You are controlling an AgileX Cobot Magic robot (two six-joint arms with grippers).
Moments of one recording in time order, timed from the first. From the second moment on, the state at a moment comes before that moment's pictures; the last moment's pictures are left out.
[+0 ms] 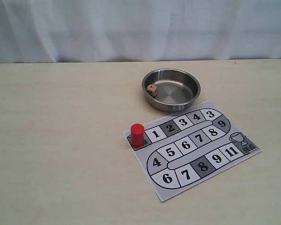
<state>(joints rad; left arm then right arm) 0.02 0.00 0.01 0.09 0.15 -0.05 0.02 0.08 -0.36 0.16 0.25 -0.06</state>
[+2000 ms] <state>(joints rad) 0.02 0.00 0.01 0.09 0.15 -0.05 0.02 2.02 -1.68 0.72 1.00 -1.03</state>
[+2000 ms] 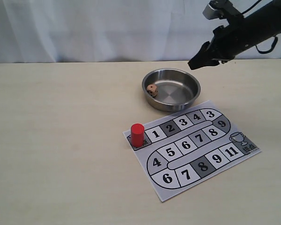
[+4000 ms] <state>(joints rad) 0.02 0.00 0.01 0.09 0.15 -0.05 0.14 2.53 -1.98 1.08 0.74 -1.54</state>
